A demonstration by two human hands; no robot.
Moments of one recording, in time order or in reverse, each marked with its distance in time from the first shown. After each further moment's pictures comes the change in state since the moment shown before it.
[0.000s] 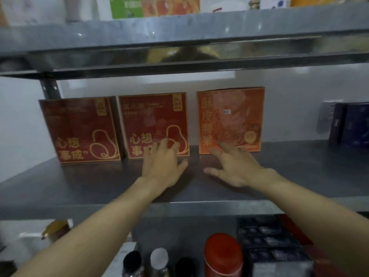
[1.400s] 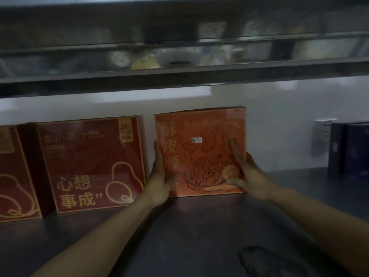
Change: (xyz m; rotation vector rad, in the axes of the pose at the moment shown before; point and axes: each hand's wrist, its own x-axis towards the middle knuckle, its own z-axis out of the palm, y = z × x) left_hand 0.172 0.060 0.136 -0.949 0.036 0.073; right_hand 0.114 0.220 0.069 0.499 0.325 -0.054
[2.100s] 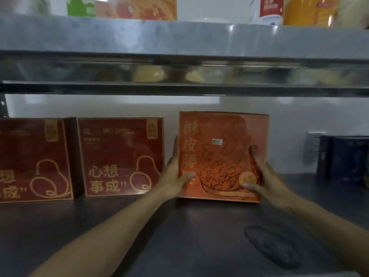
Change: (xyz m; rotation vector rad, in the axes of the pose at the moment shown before) left_hand -0.041 0.054 -0.041 -0.133 -0.076 0.062; right_hand -0.059 -0.063 -0.033 0.104 0.028 0.143
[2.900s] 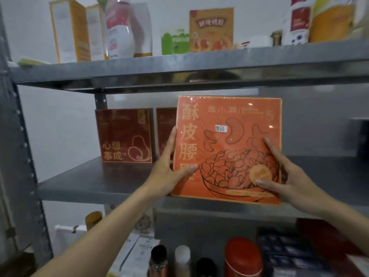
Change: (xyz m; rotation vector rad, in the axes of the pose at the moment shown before) left_hand -0.214 0.096 -0.134 -0.123 0.120 -0.085; right_hand -0.150 -0.184 0.014 0.489 -0.135 -0.099
